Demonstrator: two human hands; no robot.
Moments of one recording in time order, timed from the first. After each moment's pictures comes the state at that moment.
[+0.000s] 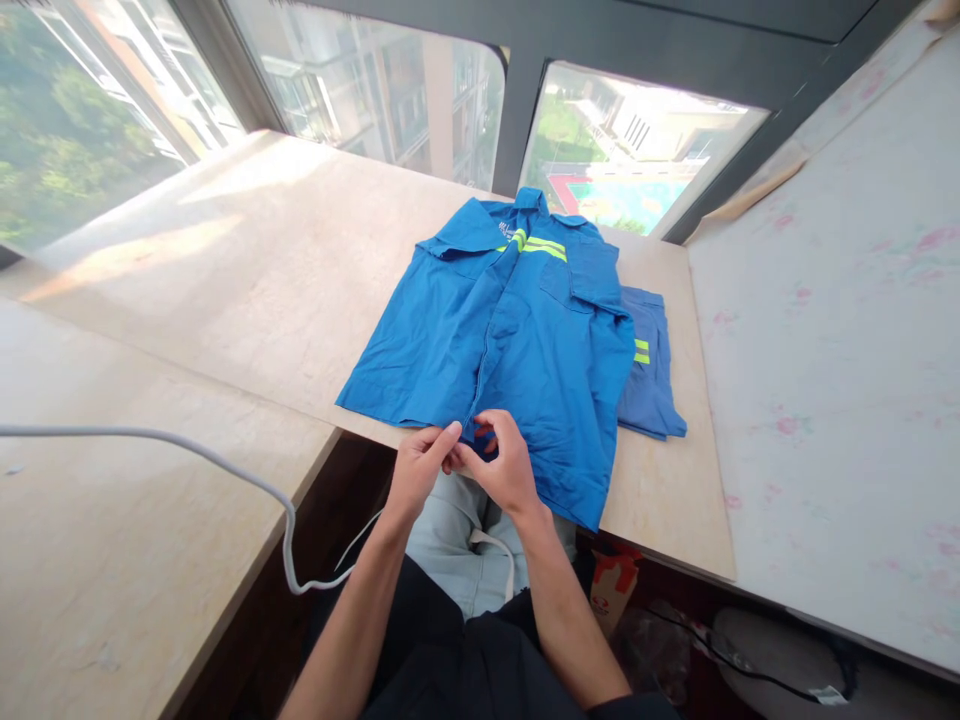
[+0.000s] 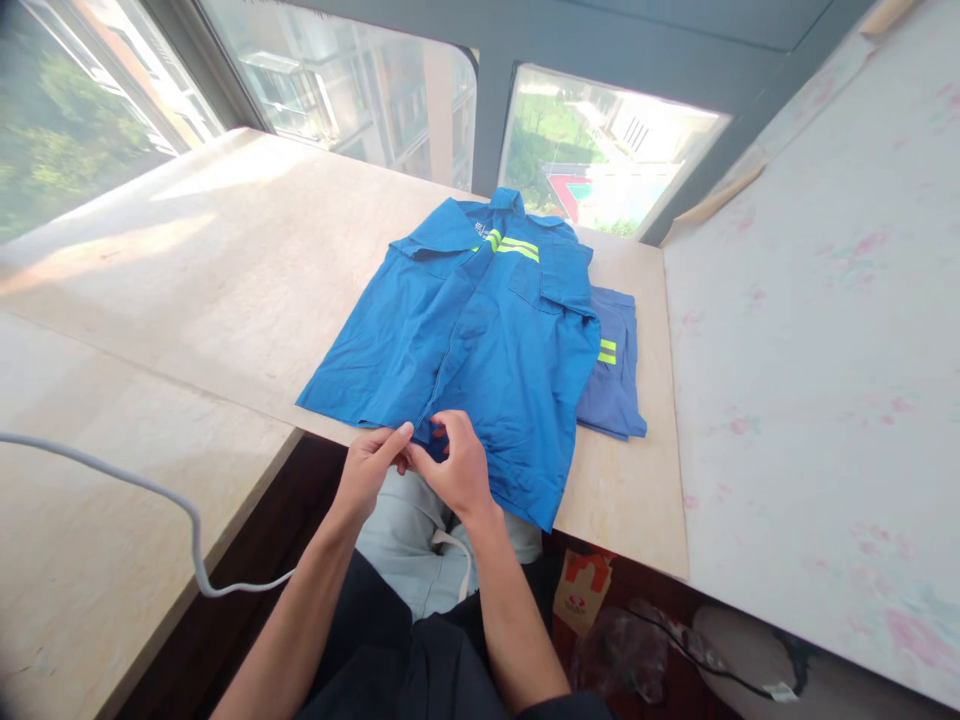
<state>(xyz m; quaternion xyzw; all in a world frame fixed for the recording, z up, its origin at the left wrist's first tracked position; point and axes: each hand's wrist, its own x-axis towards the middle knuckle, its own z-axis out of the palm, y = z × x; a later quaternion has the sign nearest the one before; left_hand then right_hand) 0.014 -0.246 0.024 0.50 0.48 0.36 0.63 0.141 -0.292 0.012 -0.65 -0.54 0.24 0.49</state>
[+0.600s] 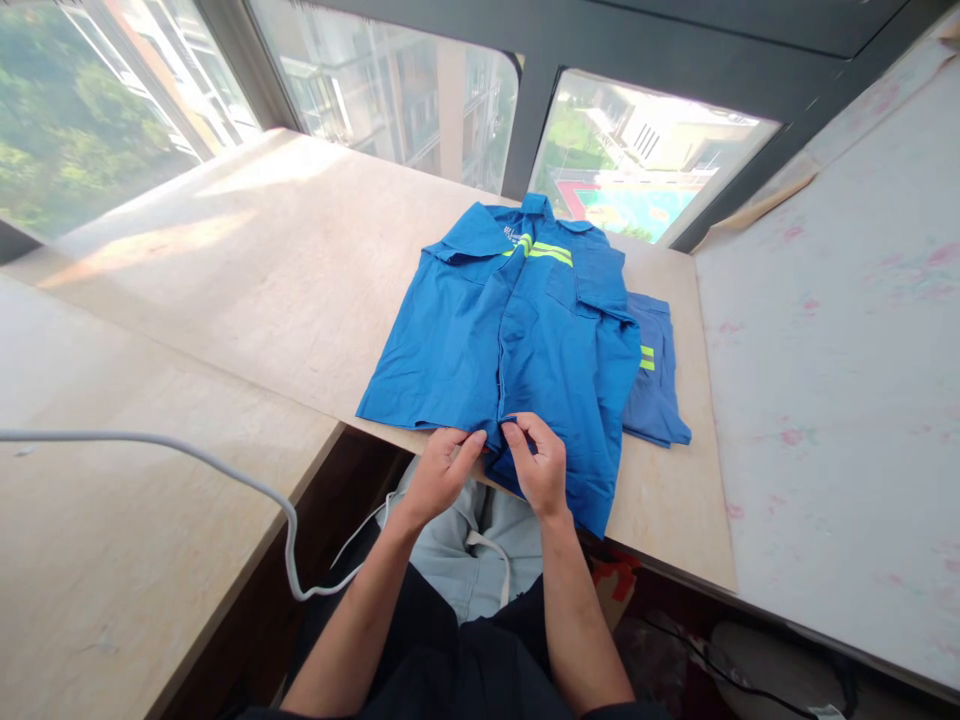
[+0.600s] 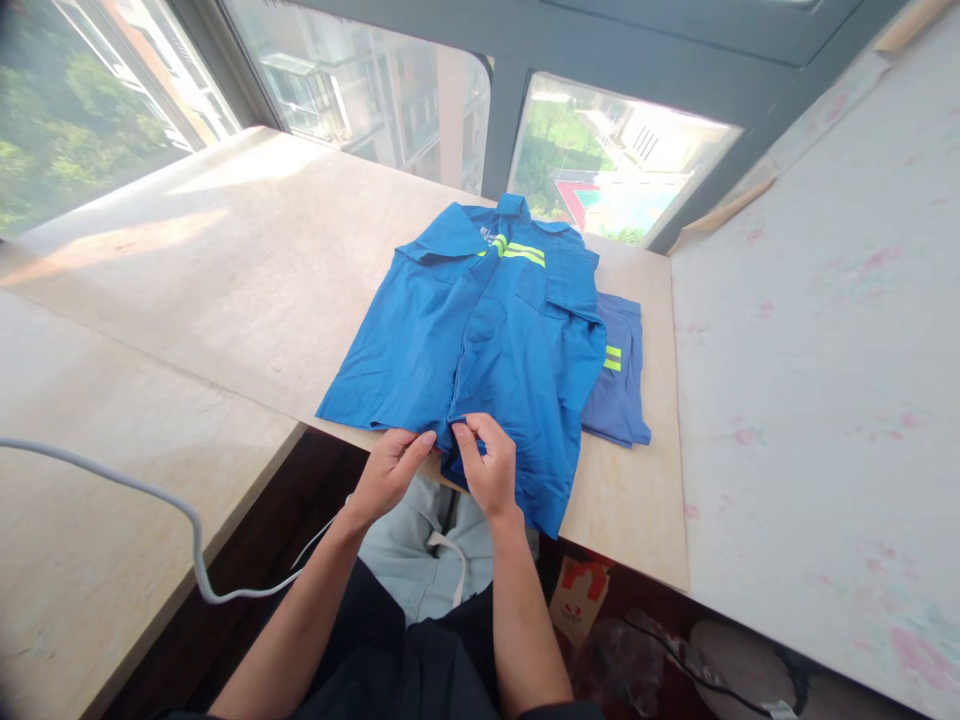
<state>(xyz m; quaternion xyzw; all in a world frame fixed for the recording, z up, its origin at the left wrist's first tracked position) 0.023 -0.252 0.032 0.69 0.43 0.34 0.47 0.173 -0.301 0.029 -0.62 -0.51 0.22 0.56</state>
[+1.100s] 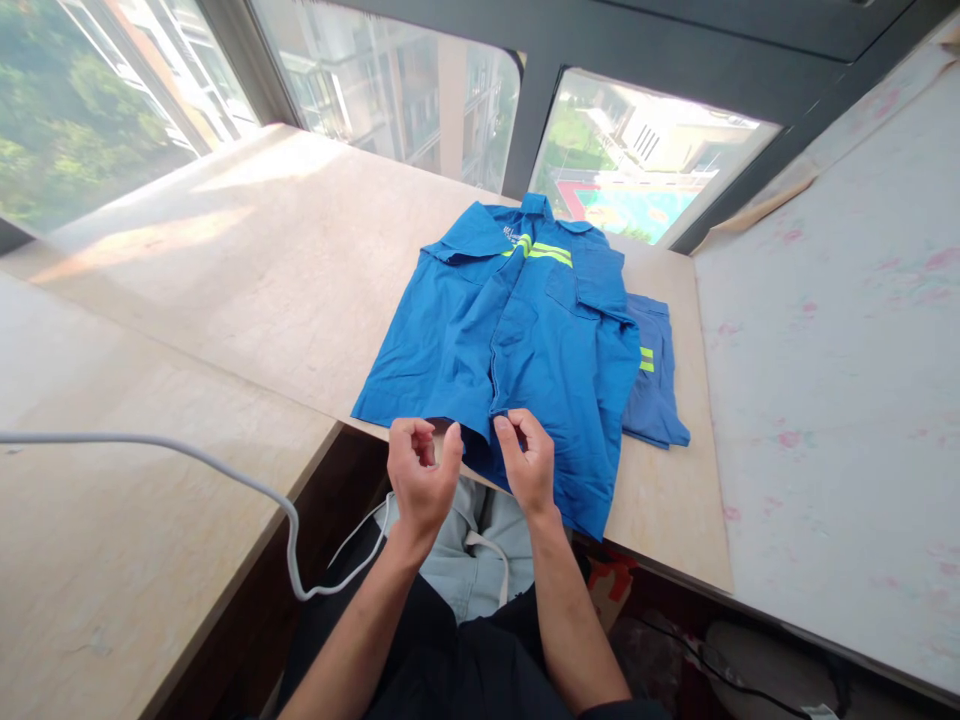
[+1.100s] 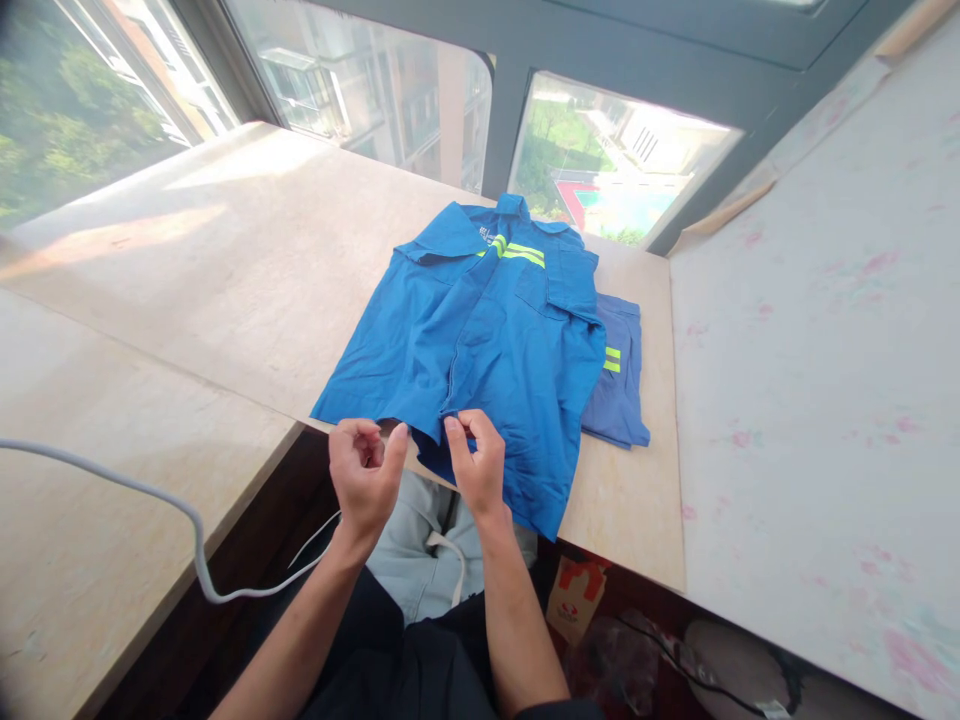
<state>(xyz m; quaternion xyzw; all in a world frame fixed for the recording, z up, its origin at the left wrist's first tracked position) 0.029 -0.270 0.045 0.58 0.56 0.50 0.31 0.158 -0.293 0.033 -0.64 -0.47 0.25 0.56</state>
